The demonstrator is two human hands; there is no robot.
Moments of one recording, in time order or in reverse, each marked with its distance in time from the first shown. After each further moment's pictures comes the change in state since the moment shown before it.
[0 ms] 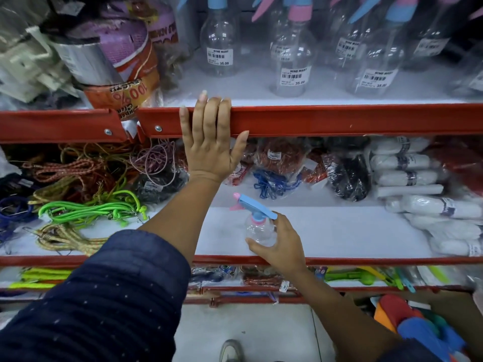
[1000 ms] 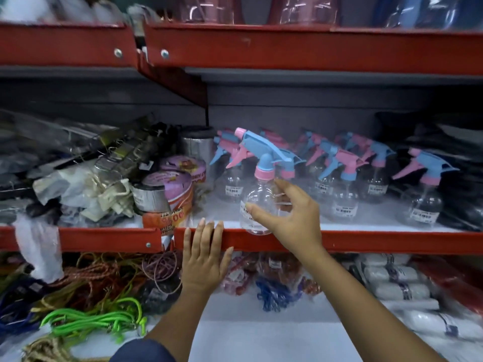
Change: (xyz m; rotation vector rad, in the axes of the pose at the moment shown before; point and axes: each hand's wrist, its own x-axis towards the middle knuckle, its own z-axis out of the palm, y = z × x) left_hand -0.005 -0.040 -0.017 -0.030 -0.057 -0.013; right_hand 0.087 -0.227 -0.141 0.153 0.399 -0.531
